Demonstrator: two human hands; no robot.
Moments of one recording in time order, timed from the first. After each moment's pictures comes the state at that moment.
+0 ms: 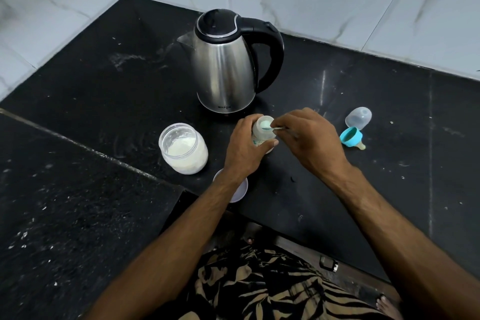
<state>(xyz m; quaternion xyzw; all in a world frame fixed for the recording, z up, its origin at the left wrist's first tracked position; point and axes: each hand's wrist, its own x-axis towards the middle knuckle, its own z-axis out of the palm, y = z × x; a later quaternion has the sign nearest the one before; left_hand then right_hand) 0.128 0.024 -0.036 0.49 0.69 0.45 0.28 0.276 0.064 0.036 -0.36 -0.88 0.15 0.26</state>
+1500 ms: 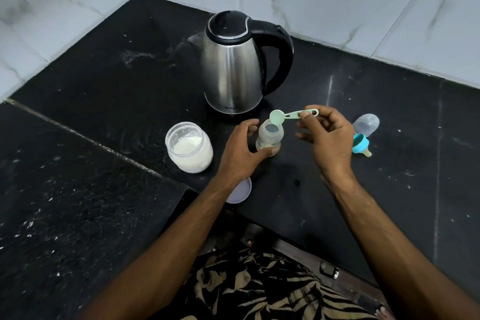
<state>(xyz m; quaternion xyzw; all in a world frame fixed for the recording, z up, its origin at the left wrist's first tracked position) 0.114 0.008 -0.041 0.47 0.70 0.45 0.31 0.267 0.069 0.023 -0.48 -0.49 0.54 0.49</state>
